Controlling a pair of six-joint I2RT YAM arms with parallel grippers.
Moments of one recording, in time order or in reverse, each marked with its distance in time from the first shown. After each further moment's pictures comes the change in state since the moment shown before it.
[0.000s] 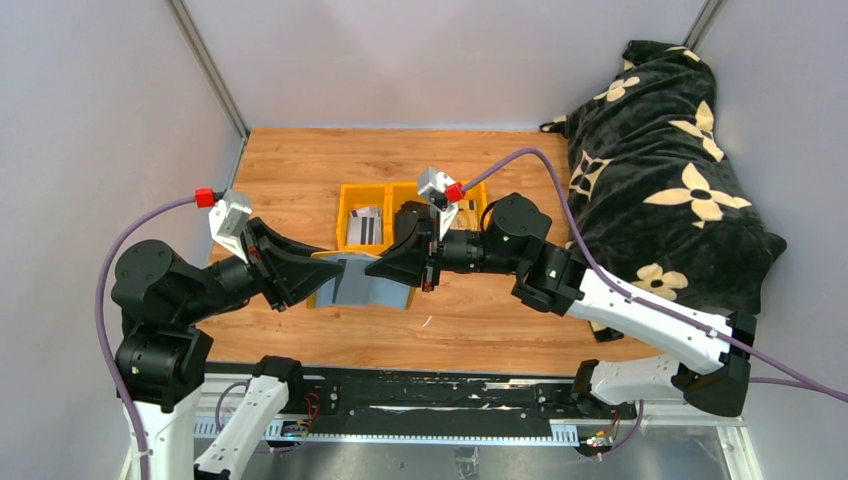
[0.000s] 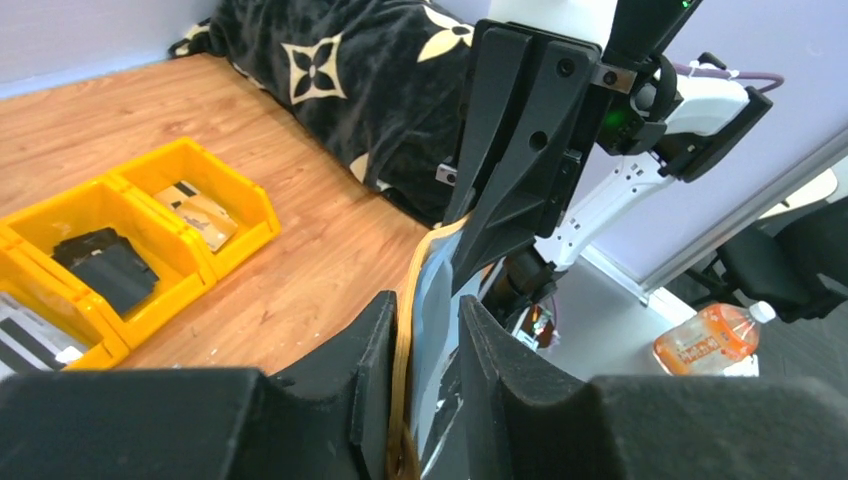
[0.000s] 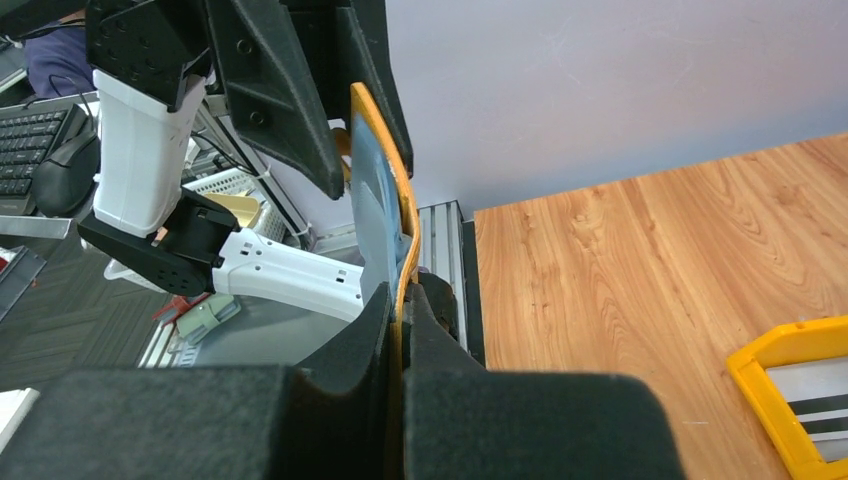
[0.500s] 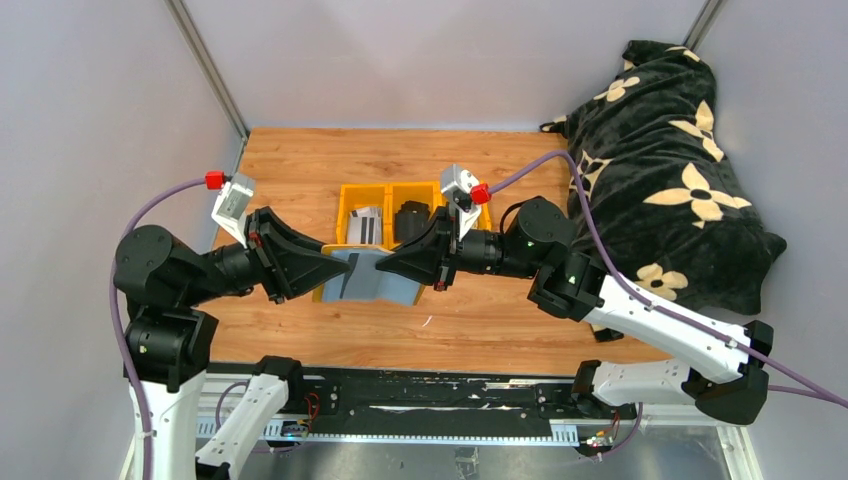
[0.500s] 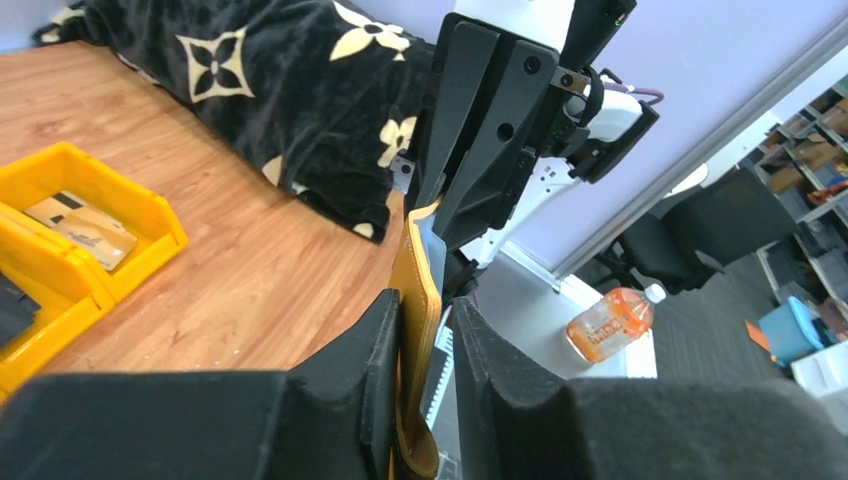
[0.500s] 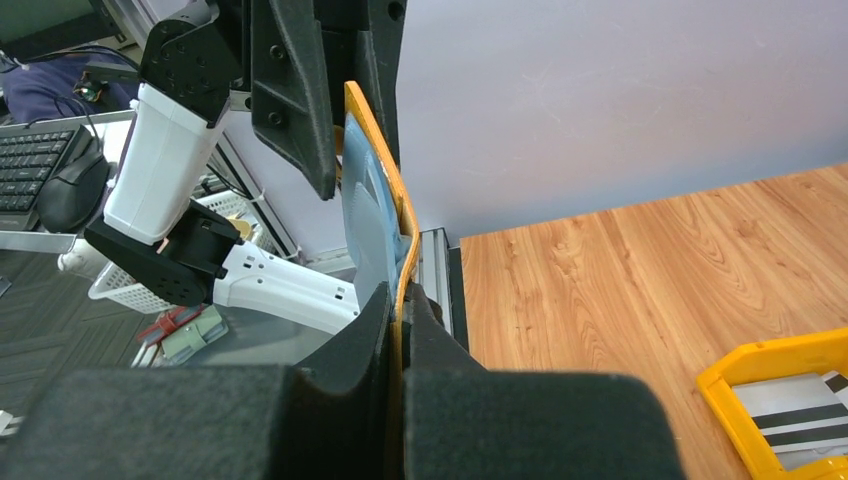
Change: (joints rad) left arm 0.001 0.056 -0.005 0.150 0.169 -0.190; right arm 0.003 -0.061 -0.012 0.006 0.042 -0.021
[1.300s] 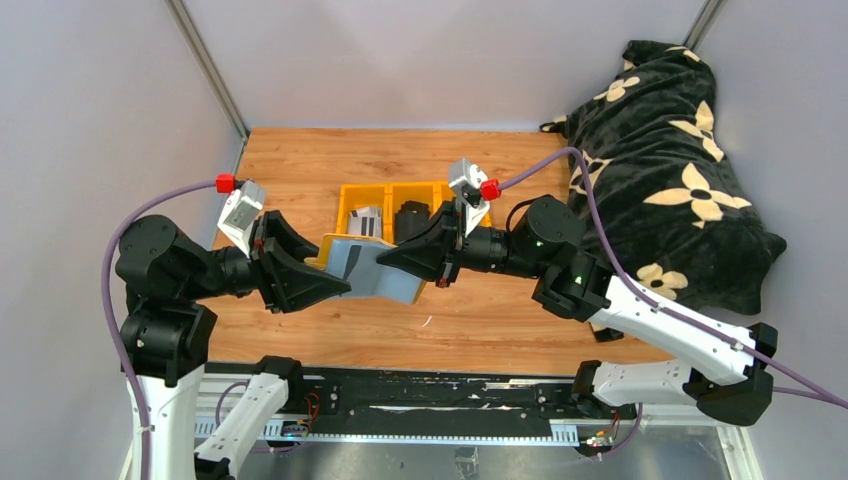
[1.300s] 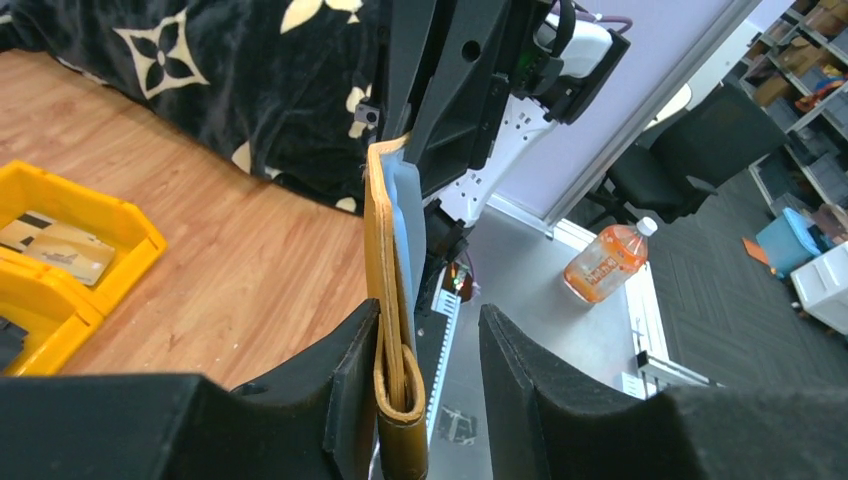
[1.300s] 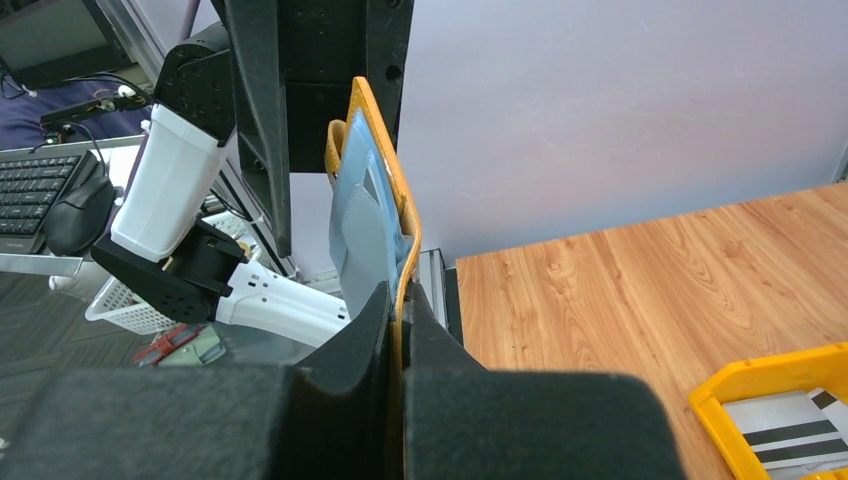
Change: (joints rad) left arm 0.000 0.027 0.041 -0.093 0.148 0.159; right arm 0.006 -0.006 0.030 0.001 0.030 0.004
